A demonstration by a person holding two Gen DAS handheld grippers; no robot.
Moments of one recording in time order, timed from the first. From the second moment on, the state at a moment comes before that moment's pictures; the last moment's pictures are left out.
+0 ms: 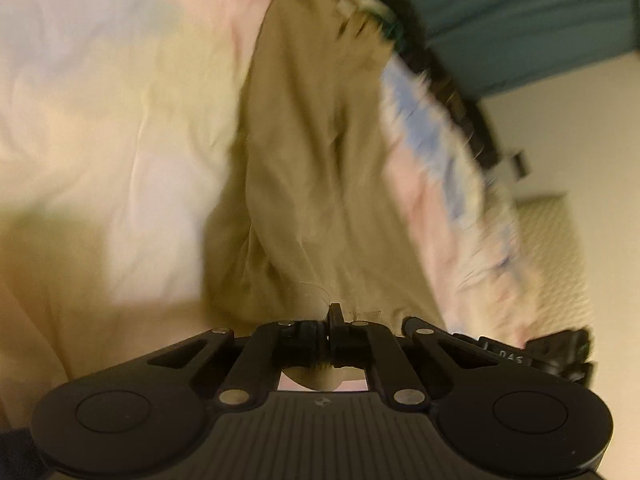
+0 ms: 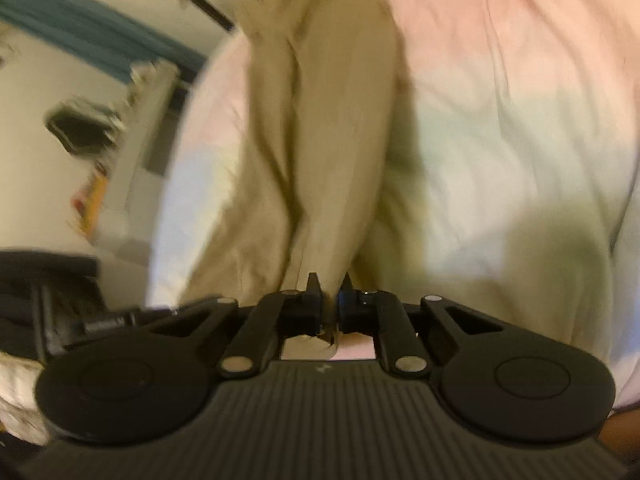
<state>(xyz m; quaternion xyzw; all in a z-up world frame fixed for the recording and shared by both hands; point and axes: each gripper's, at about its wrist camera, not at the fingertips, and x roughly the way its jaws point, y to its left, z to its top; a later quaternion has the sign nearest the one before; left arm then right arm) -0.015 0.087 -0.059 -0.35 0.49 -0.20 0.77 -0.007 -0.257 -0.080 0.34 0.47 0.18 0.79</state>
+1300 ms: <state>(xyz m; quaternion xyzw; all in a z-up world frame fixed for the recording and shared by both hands) 0.239 0.057 -0.042 -0.26 0.33 -0.09 0.90 0.260 -0.259 -0.087 0.32 0.36 0.12 0.87</state>
